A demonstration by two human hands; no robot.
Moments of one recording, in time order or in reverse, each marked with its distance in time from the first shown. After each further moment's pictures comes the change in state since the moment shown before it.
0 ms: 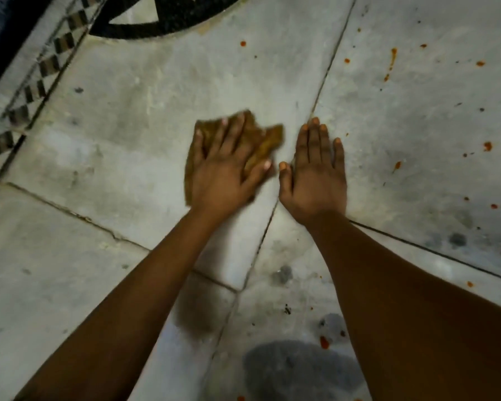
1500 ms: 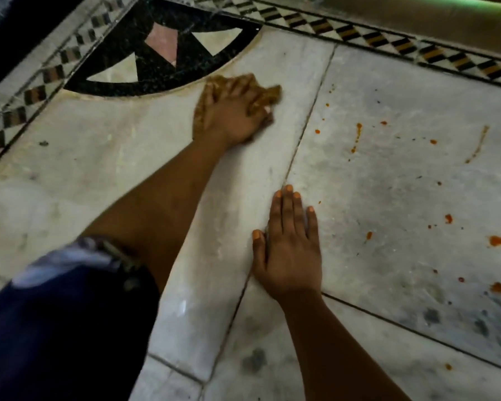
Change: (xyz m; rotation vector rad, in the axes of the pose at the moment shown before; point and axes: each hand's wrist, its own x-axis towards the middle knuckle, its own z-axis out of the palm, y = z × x) left_hand 0.209 0.007 -0.013 -0.087 -0.103 0.034; right_hand 0.000 0.001 0.005 0.061 0.057 0.028
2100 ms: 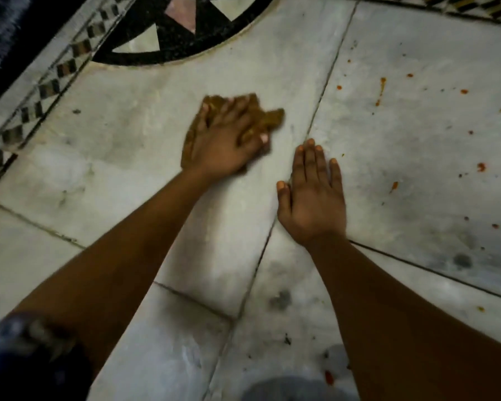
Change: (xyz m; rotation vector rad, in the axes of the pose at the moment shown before) left_hand -0.132 -0.019 0.017 -0.017 0.076 0.052; right_hand 0.000 0.001 0.003 -0.035 0.003 -0.037
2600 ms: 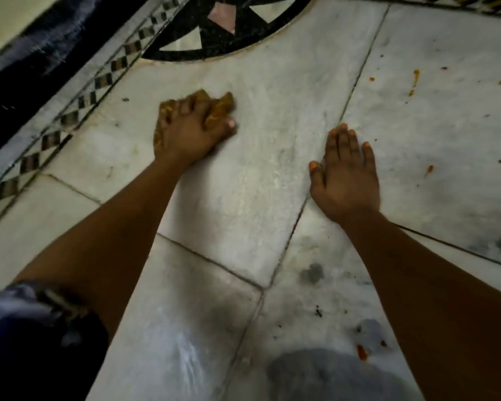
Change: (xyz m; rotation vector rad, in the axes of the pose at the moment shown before) left_hand -0.043 -0.097 -0.020 0.049 0.050 -0.283; right_hand 0.001 0.003 -0.001 -0.074 -0.088 -0.001
